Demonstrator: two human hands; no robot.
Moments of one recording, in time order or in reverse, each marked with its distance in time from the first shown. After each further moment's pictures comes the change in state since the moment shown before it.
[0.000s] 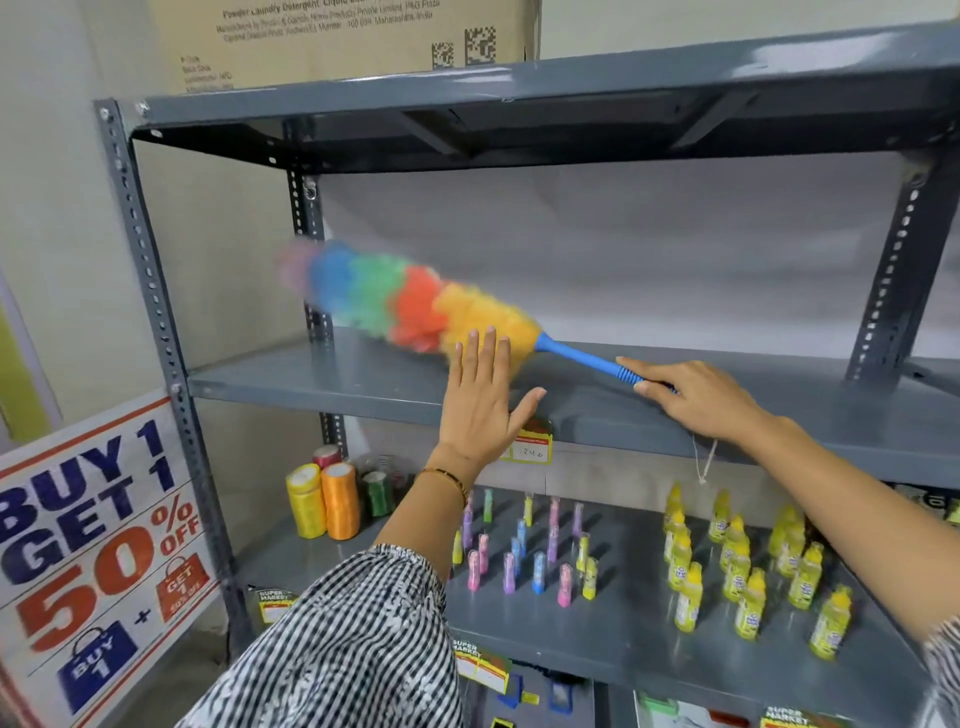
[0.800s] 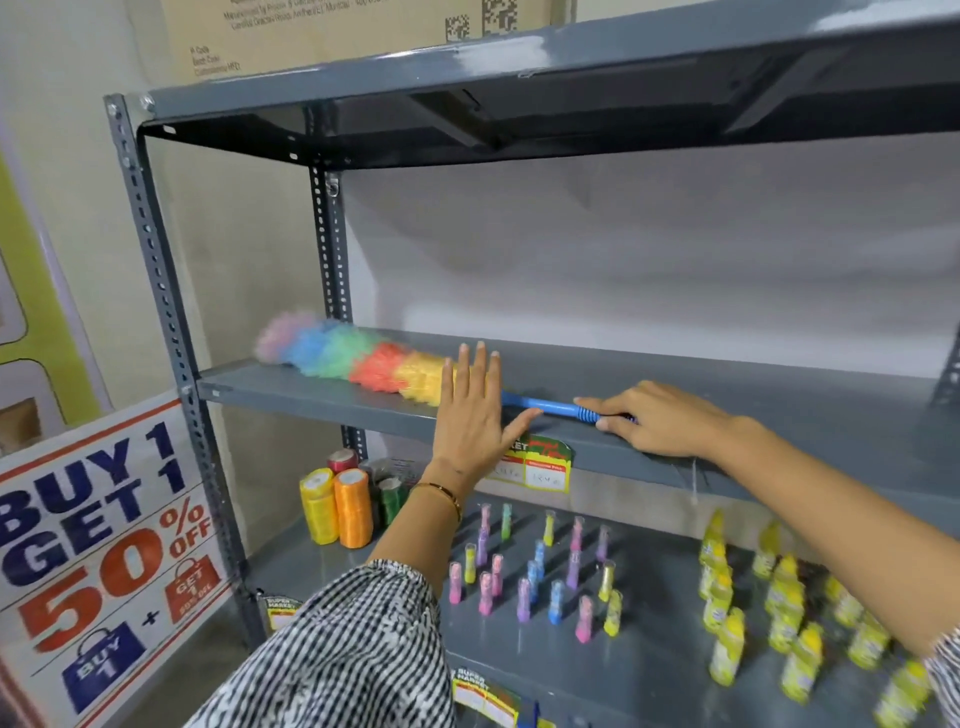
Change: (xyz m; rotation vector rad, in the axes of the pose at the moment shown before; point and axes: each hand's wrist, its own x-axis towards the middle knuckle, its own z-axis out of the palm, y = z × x) left_hand 0.011 -0.033 0.042 0.137 -0.079 -0.103; right_hand 0.059 -0.022 0.039 -0.016 -0.259 -0.245
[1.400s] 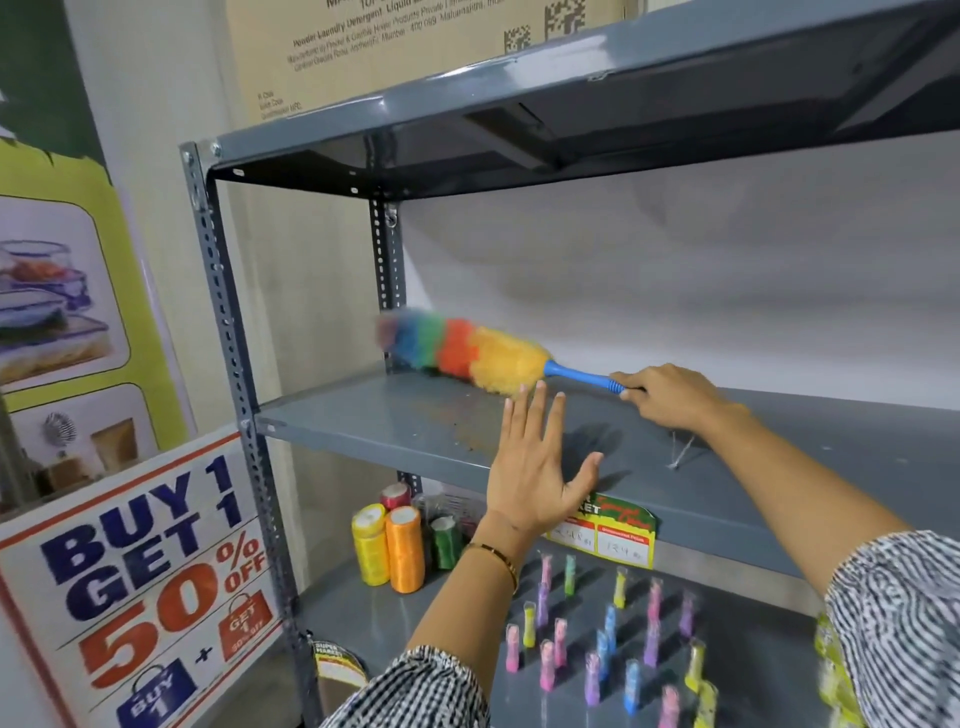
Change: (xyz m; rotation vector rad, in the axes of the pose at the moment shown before) left_hand 0.008 -0.009 0.021 -0.235 0.111 0.013; right_hand 0.144 0.024 0.022 -0.039 0.128 0.181
